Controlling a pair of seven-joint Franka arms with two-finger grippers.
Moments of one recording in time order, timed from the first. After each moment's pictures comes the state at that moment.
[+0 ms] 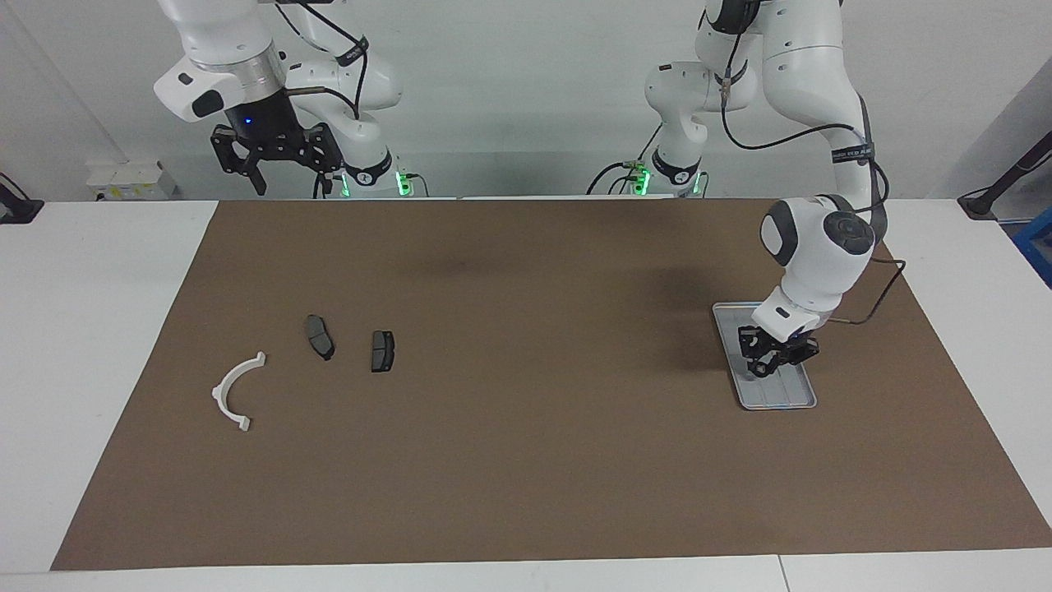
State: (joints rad) left arm -0.07 0.30 0.04 -2.00 -0.02 2.42 0.30; right arm 0.04 -0.12 0.07 -1.64 -0.01 1.51 0.09
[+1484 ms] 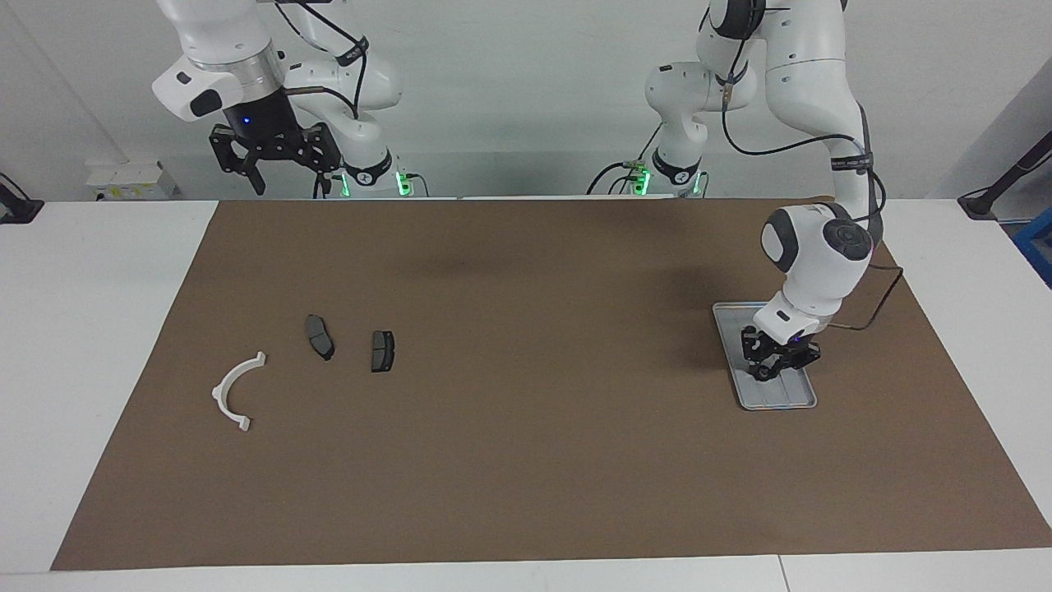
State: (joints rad) left arm -0.04 0.32 0.03 -2.04 -0.02 2.48 0.35; right arm 0.03 -0.12 0.07 -1.64 -0.01 1.51 0.09
